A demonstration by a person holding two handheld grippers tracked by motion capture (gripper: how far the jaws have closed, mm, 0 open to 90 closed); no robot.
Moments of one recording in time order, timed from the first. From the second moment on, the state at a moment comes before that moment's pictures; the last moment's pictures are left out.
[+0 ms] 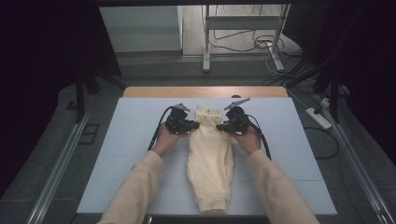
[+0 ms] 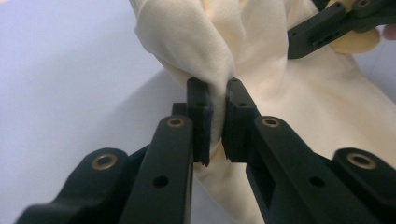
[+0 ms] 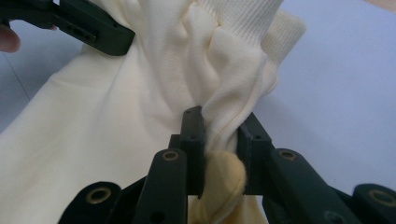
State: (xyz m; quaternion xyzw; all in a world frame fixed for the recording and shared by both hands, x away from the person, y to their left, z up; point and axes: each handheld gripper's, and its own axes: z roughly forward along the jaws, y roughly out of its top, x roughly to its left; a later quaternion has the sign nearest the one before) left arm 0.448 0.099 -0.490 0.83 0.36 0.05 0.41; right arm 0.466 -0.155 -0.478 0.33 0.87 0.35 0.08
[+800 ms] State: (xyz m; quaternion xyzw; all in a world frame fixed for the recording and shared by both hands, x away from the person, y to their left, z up) left arm 0.451 0.103 -0.449 0.82 0.34 0.08 0.44; right arm 0.465 -0.160 -0.443 0.33 0.85 0.39 0.13
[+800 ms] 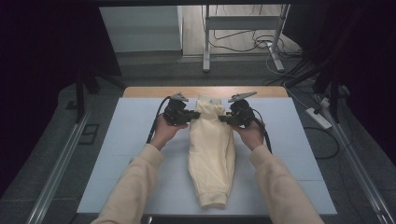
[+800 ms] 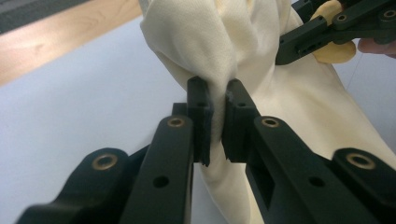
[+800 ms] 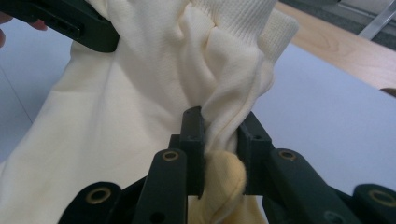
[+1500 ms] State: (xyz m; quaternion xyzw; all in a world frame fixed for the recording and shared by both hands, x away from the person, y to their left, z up) left arm 0.450 0.114 -0.444 0.82 0.35 0.08 0.44; right arm 0.464 -0.149 -0.435 0.31 0.86 0.39 0.15
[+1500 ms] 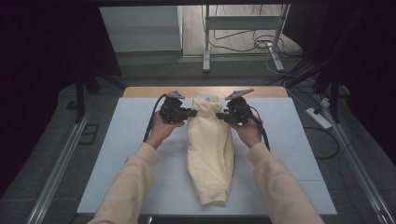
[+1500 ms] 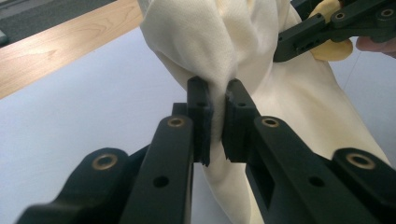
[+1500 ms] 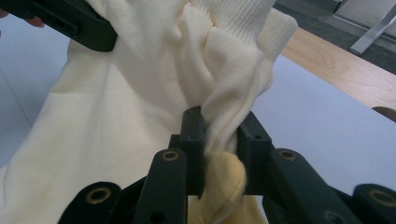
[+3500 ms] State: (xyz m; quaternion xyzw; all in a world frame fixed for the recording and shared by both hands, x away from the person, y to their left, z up) left arm 0.481 0.111 -0.379 0.82 0.33 0.14 0.44; right arm 0.487 -0.149 -0.376 0.30 0.84 0.39 0.22
